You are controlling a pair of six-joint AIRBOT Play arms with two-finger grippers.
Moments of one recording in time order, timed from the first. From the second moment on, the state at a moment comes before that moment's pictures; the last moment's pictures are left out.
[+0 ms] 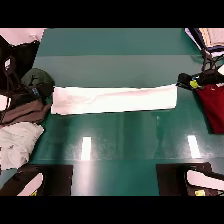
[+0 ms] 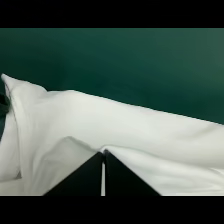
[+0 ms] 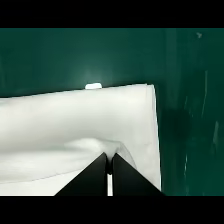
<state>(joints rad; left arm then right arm) 0.04 -0.92 0.77 1.03 -0.56 -1.47 -0.17 -1.35 1.23 -1.20 1.02 1.52</state>
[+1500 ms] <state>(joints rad) 0.02 -0.96 0.77 0.96 -0.85 -1.38 -0.47 -1.73 1.28 -0.78 1.35 1.10</state>
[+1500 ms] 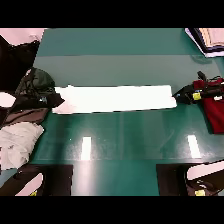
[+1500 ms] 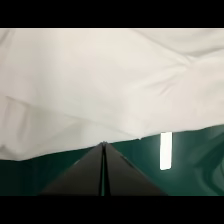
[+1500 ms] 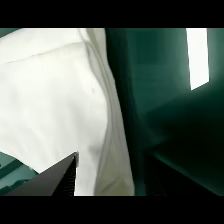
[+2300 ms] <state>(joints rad) -0.42 -1.09 1.03 1.04 -0.86 -1.48 -0.31 -1.75 1.39 -0.79 1.45 1.10</state>
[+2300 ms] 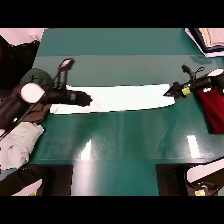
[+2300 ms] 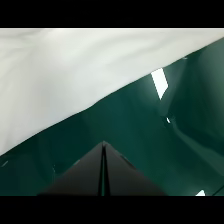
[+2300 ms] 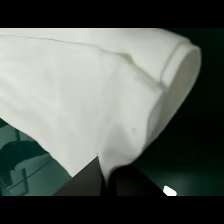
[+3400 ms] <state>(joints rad) -0.61 -1.92 1.78 1.13 -1.02 -1.59 -0.11 -1.32 1.59 -0.73 1.60 1.25</state>
